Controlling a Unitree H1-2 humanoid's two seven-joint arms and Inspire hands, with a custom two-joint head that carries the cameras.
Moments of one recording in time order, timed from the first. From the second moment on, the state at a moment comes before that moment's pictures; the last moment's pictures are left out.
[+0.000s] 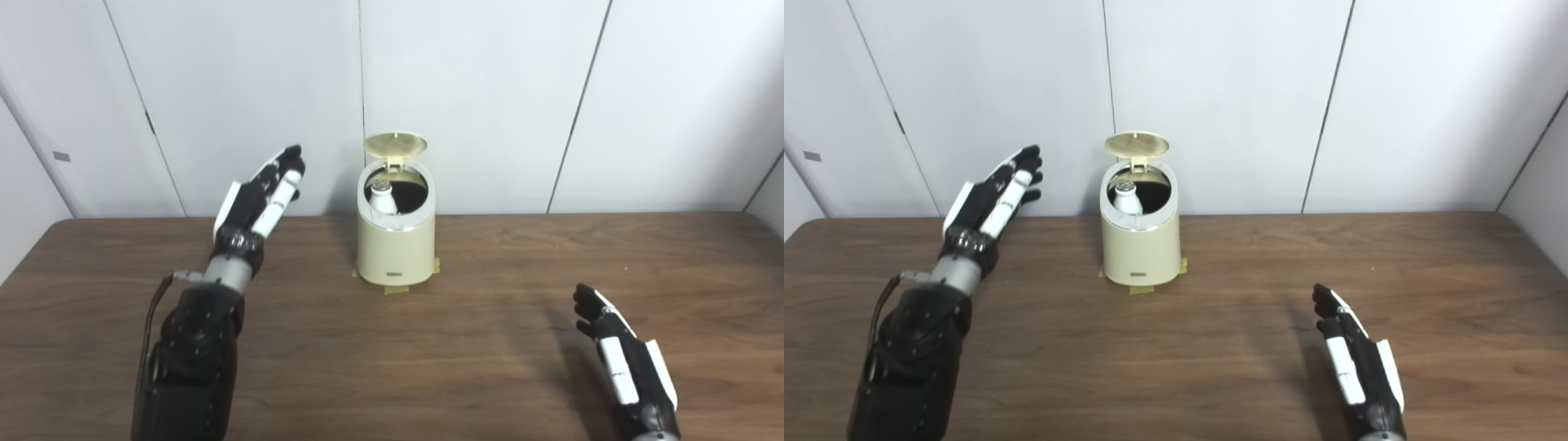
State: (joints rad) left arm -0.50 0.15 0.02 -0.12 0.02 0.41 -0.06; right arm 0.14 -0.11 -0.06 -0.23 -0.05 0.04 -0.07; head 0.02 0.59
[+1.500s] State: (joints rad) left arm -0.87 0.33 -0.38 0.20 0.50 0.31 -0.24; right arm 0.15 -0.11 -0.03 -0.23 -0.08 0.02 -0.11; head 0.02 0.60
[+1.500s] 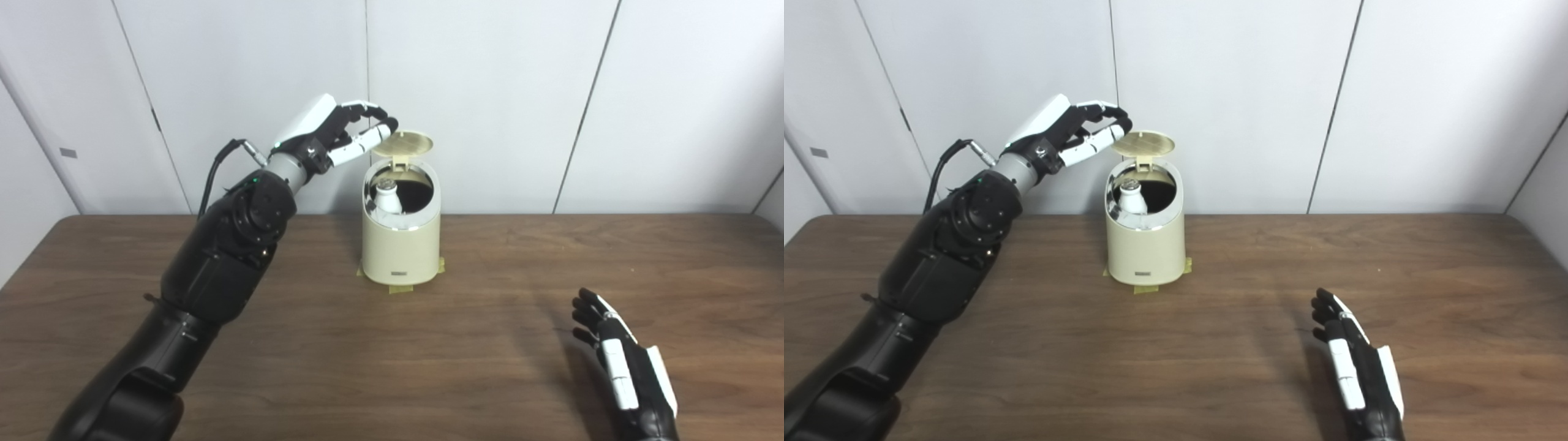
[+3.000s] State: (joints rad) left arm -0.87 0.34 -0.41 0.18 0.65 0.14 -0.37; right arm 0.15 -0.11 0.00 -0.26 -0.19 0.09 -0.12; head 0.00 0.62
